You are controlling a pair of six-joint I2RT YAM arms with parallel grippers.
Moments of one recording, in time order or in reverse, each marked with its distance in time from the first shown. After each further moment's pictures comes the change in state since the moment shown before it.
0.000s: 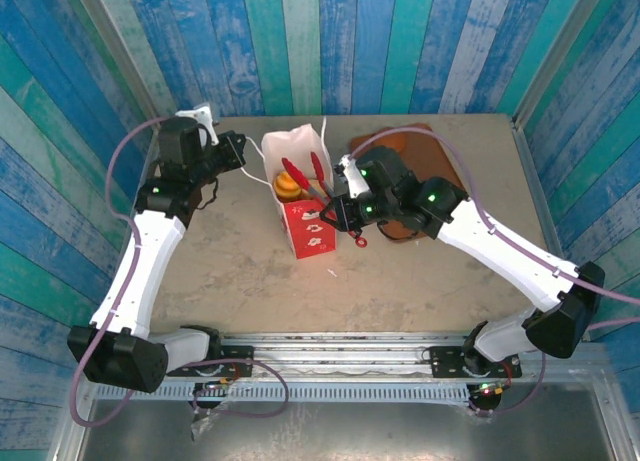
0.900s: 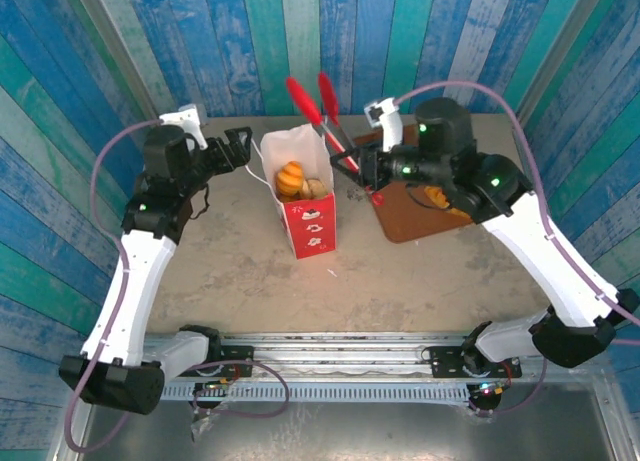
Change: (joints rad) left arm 0.000 -0.129 -0.013 -0.006 -0.068 0.037; right arm -0.132 -0.071 0.303 0.014 -0.123 -0.081
